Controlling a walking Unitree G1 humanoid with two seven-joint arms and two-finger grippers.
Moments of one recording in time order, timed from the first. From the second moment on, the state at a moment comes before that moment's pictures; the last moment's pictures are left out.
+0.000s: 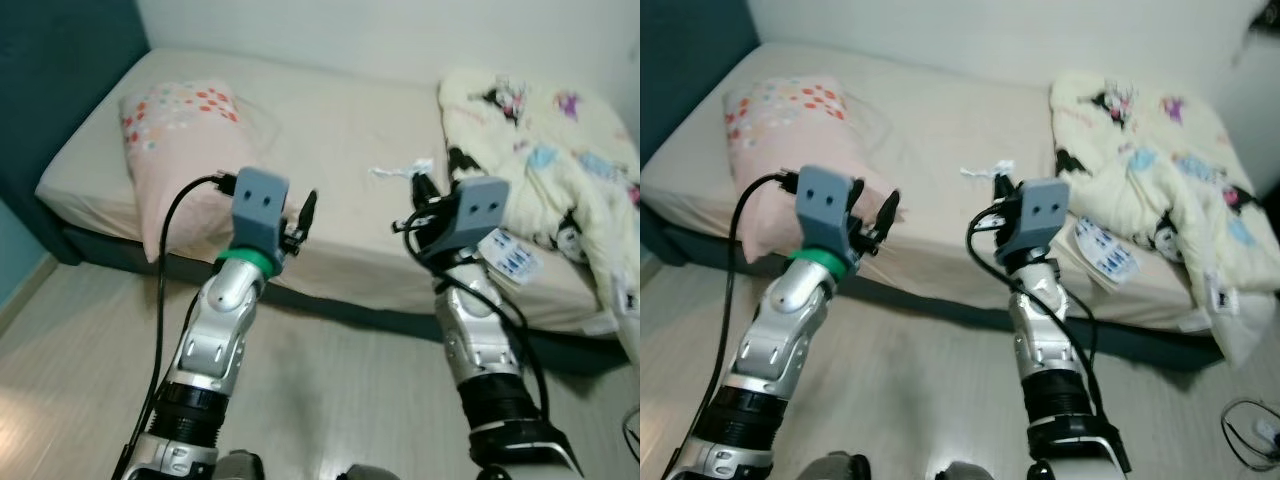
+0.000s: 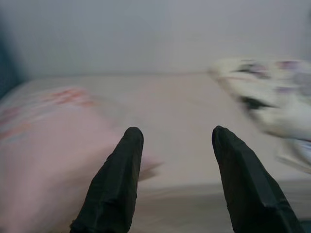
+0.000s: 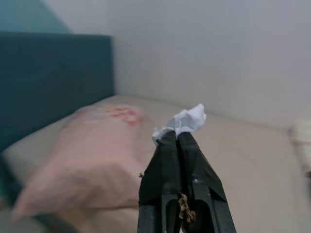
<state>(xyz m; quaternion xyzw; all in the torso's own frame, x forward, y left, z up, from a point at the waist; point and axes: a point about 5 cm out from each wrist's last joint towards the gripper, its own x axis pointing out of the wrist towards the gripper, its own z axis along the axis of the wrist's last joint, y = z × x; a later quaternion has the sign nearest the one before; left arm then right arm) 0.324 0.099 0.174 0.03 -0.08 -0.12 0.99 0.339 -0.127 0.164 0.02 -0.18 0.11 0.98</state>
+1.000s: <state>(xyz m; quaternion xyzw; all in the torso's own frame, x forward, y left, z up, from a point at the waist) 0.326 0.102 0.172 0.05 -0.08 -0.11 0.99 0.341 -0.122 0.167 0.02 -0.18 0.13 0.98</state>
